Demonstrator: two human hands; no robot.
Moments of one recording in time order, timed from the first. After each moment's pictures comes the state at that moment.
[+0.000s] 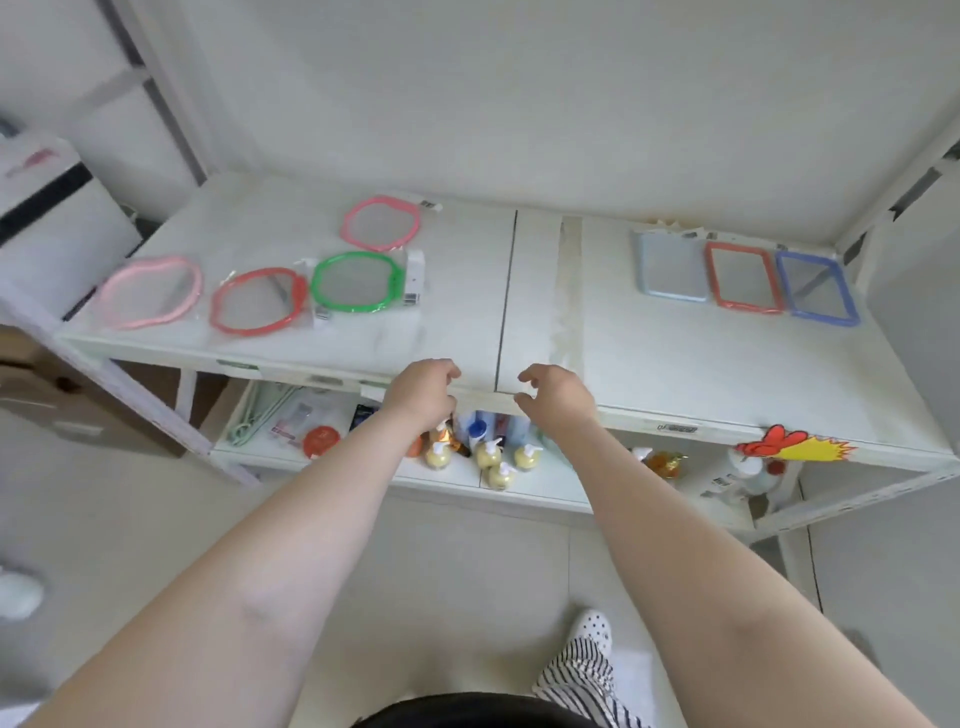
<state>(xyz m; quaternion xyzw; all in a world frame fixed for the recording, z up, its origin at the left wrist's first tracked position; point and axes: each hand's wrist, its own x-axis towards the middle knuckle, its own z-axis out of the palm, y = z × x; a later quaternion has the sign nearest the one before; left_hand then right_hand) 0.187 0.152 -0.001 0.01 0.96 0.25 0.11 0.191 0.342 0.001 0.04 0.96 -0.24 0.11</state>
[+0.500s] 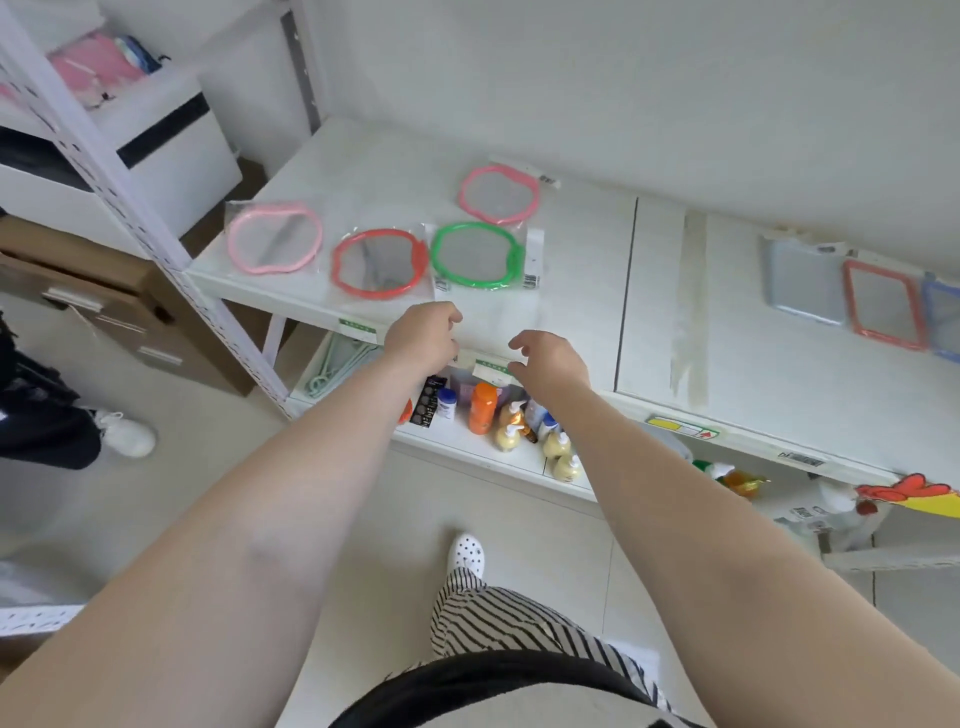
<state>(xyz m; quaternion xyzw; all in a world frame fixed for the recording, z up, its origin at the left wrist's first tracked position) 0.166 -0.018 0.006 -0.07 0.95 0.28 0.07 0.160 0.161 0.002 -0.03 0.97 -0.22 0.13</state>
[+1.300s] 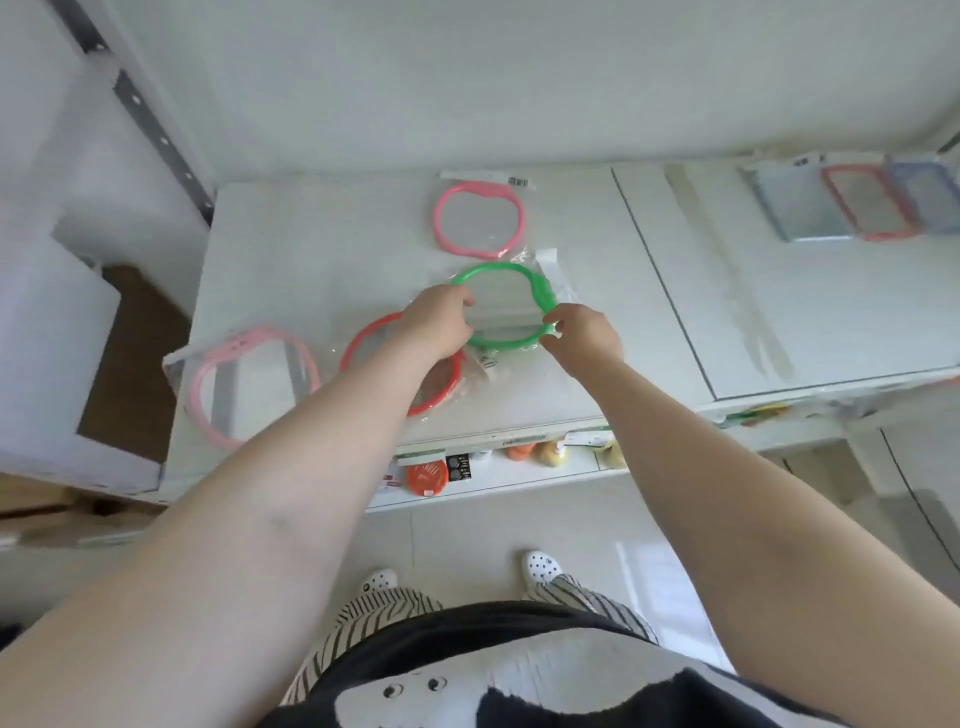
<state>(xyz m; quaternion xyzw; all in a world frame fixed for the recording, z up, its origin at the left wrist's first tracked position) -0.048 -0.114 -0.013 0.15 0.95 0.23 0.15 0.026 0.063 -0.009 0.22 0.94 -0.25 0.07</state>
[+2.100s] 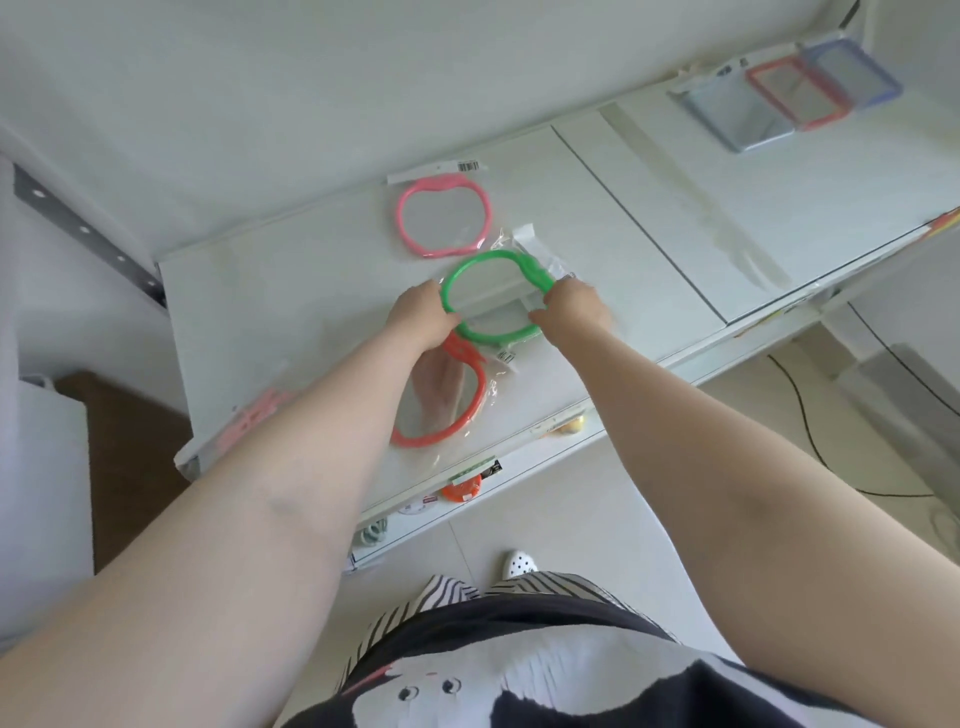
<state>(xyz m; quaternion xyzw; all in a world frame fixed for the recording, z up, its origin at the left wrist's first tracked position) -0.096 -0.136 -0.012 0.20 0.93 0.20 0.22 0.005 0.013 -0.003 0.42 0.86 -0.28 0.09</state>
